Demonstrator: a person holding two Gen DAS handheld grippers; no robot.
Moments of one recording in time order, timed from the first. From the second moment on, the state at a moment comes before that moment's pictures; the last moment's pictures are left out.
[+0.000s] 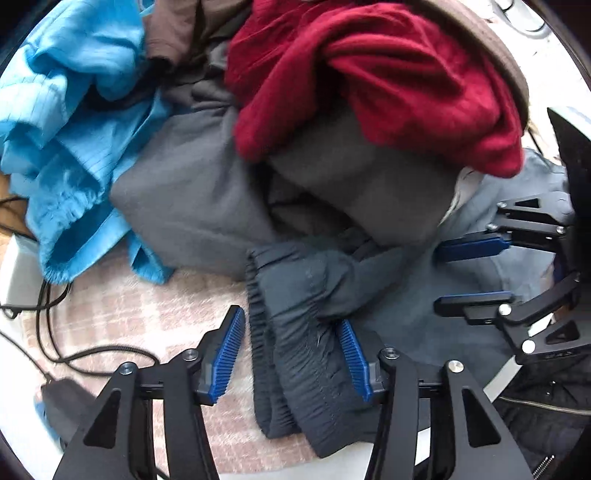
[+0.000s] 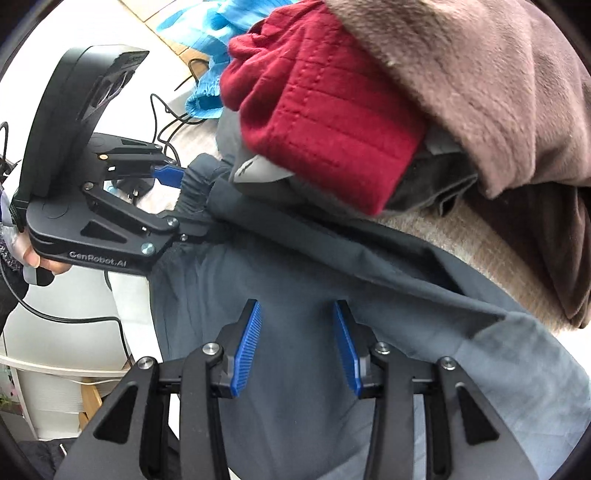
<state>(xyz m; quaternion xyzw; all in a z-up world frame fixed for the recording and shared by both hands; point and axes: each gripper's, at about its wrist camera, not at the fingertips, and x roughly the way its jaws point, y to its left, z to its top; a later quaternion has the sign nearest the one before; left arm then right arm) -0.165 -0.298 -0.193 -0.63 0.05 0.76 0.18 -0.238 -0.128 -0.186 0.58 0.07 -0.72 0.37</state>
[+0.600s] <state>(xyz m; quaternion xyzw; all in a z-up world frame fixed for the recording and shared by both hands) -0.108 -0.281 -0.113 -0.59 0.03 0.79 0.17 -0.228 -0.013 -0.172 0.56 -0.01 -0.78 0.28</state>
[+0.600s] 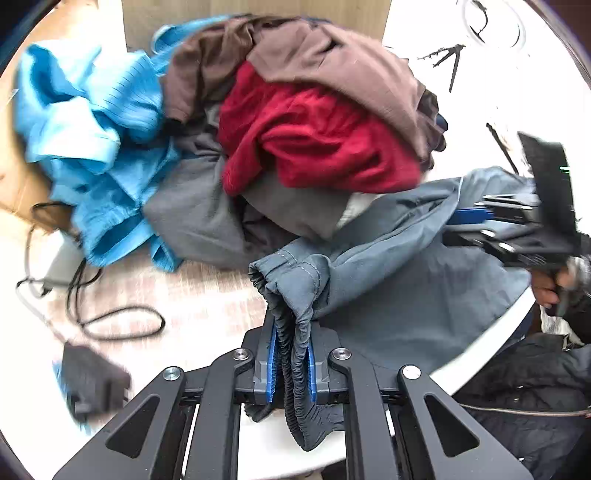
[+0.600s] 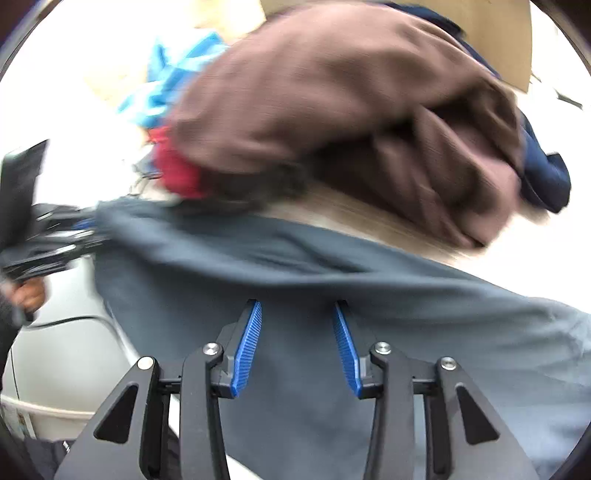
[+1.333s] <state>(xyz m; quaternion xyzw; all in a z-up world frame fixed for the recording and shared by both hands) -0.120 0.043 -0.014 -0.54 0.02 0.79 0.30 -0.132 0.356 -0.165 0.55 -0.06 -0.81 0.20</state>
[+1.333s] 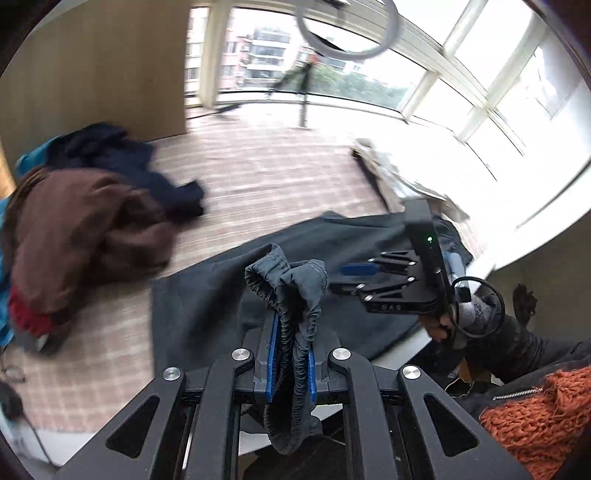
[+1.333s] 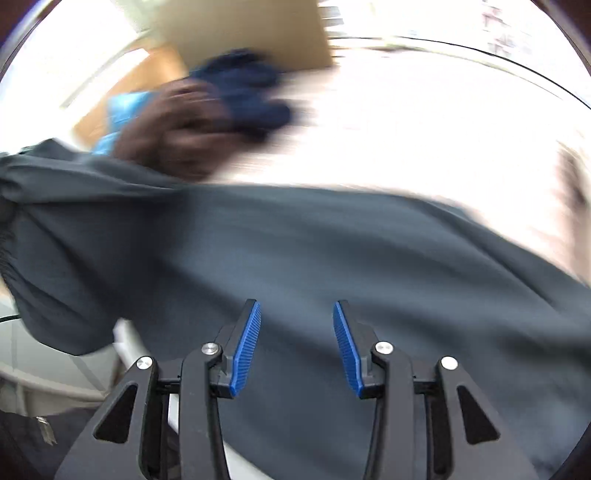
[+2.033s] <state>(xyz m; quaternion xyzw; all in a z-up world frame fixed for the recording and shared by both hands) -0.118 0.363 -0.105 -0.61 0.18 0.65 0.42 -0.037 0.615 -0.154 0.54 -0.25 -0.81 0.05</state>
